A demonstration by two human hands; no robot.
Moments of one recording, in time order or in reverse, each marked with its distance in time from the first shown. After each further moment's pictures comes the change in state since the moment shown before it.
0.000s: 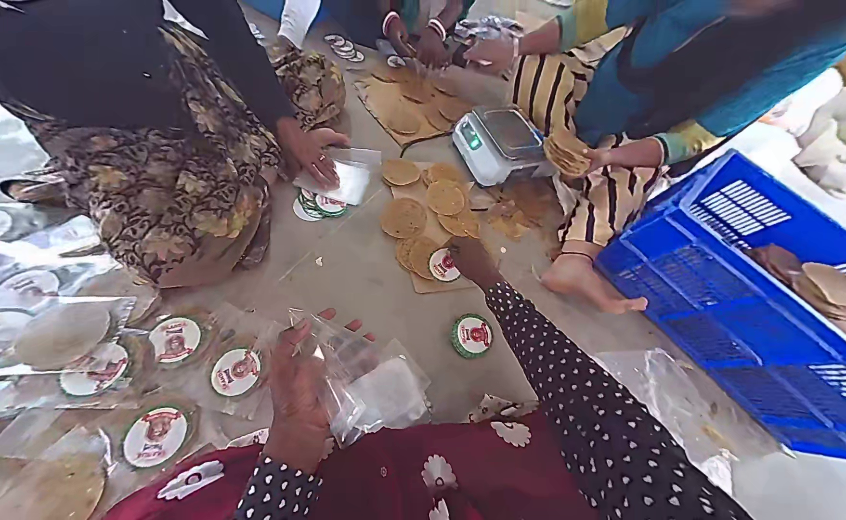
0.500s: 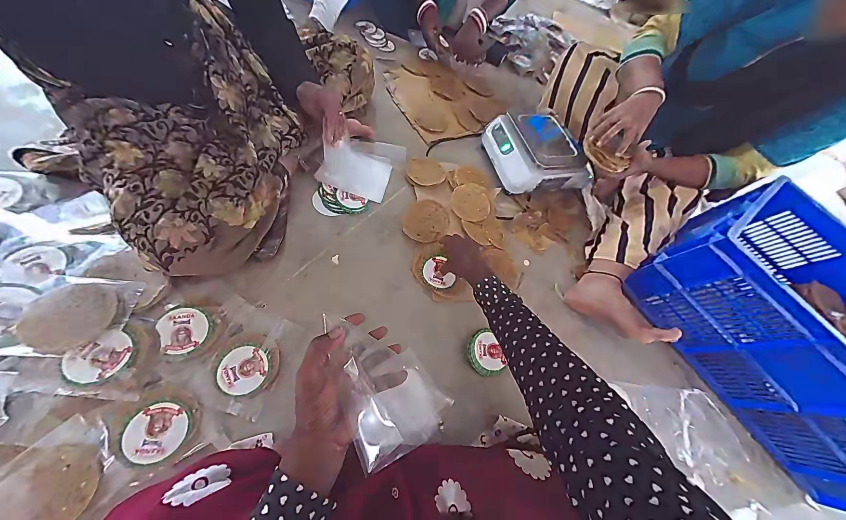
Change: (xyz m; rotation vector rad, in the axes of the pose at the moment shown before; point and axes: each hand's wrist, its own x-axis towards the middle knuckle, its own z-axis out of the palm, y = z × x) left_hand 0.011 -0.004 -0.007 -0.029 -0.069 -0.067; right_hand 0.066 -0.027 0.043 -0.343 -0.179 0.010
